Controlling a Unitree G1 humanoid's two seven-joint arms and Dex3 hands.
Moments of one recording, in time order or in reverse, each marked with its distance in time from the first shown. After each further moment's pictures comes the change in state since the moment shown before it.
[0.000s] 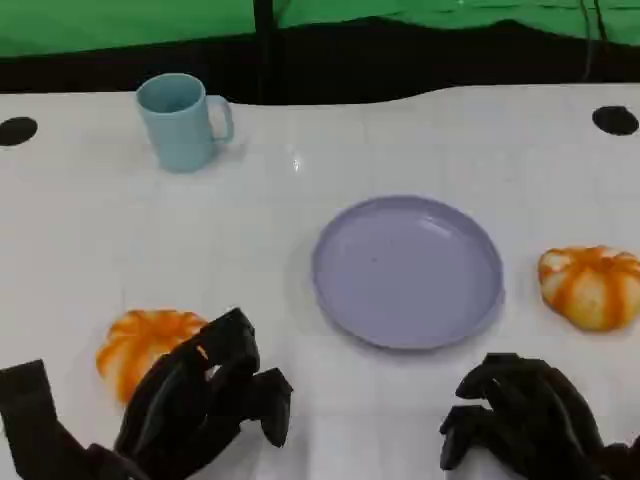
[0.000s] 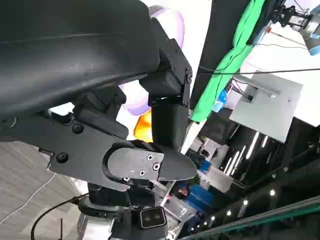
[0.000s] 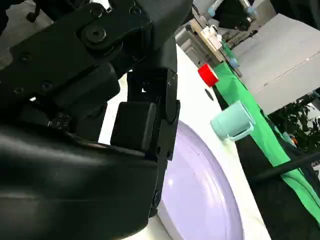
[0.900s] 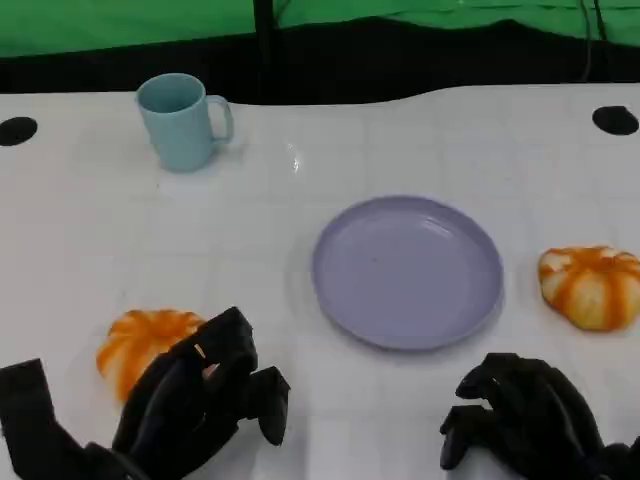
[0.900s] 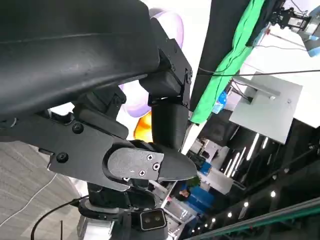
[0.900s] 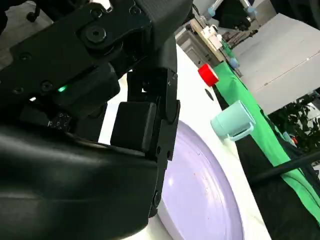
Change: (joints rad) left arm -0.002 0.000 0.009 -0.001 0.006 0.000 0.000; right arm 0.000 0.000 0.000 -0.001 0.000 0.002 -0.001
